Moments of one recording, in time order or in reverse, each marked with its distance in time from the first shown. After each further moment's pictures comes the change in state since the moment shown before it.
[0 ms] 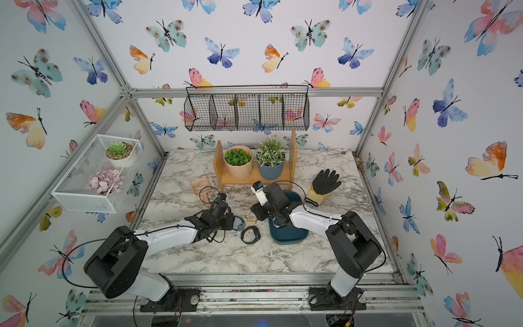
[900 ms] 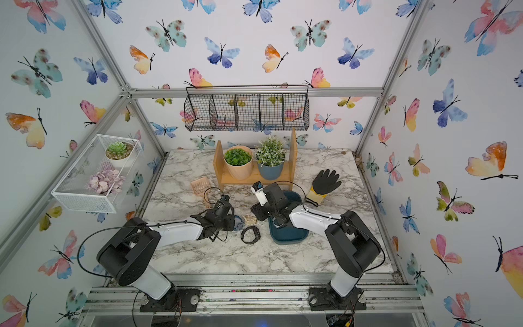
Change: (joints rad) left arm 0.005 0.078 0.015 0.017 -0.003 0.023; right arm 0.000 0.006 0.000 0.000 -0.001 0.000
